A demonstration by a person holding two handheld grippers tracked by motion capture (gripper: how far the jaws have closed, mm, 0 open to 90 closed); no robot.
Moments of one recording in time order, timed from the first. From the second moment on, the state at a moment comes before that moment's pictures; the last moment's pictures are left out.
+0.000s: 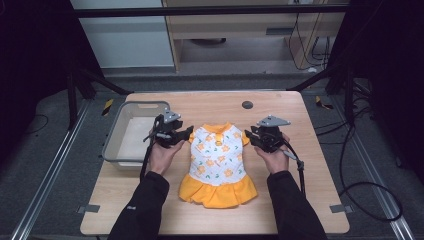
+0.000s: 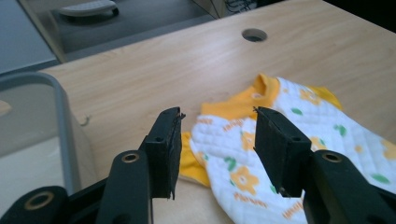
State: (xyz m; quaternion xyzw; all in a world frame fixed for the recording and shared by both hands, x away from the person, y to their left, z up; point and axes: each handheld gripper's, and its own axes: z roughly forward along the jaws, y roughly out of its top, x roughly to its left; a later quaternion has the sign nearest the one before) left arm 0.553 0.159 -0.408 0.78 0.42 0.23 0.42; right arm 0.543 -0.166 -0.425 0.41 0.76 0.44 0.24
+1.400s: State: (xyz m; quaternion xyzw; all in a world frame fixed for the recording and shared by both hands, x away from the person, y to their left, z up) left arm 0.503 0.156 -0.462 0.83 0.37 0.15 0.39; right arm 0.514 -0.158 -0.477 0.39 0.81 0.42 0.16
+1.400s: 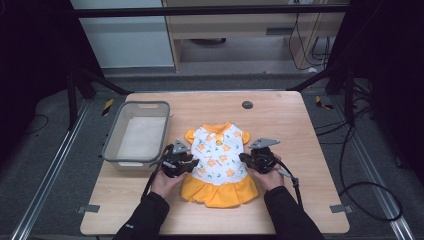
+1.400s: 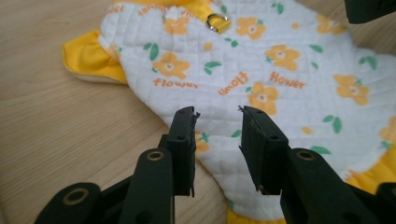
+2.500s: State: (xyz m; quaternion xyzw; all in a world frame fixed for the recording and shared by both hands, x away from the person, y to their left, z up) left arm 0.427 0.268 -0.470 0.80 0.41 0.18 0.39; right arm 0.453 -0.271 -0.482 0.48 0.74 0.43 0.22
